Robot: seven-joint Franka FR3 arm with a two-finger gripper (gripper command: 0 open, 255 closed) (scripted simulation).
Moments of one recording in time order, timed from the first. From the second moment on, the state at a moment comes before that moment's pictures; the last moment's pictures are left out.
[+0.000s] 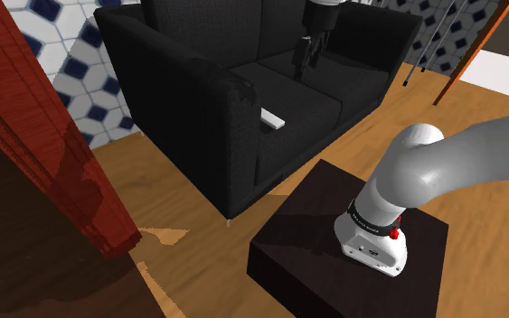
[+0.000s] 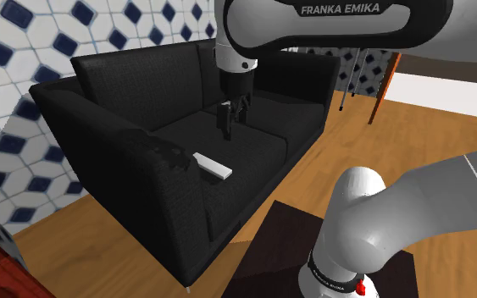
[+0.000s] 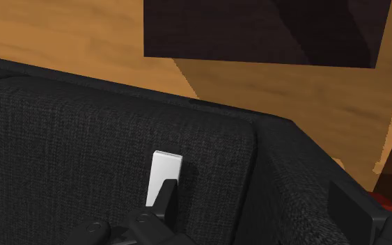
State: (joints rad) arm -0.01 -0.79 -0.05 -2.38 -0.08 1.65 -0.12
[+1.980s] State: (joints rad) arm -0.05 0.13 -0.25 -2.17 0.01 2.32 -0.36
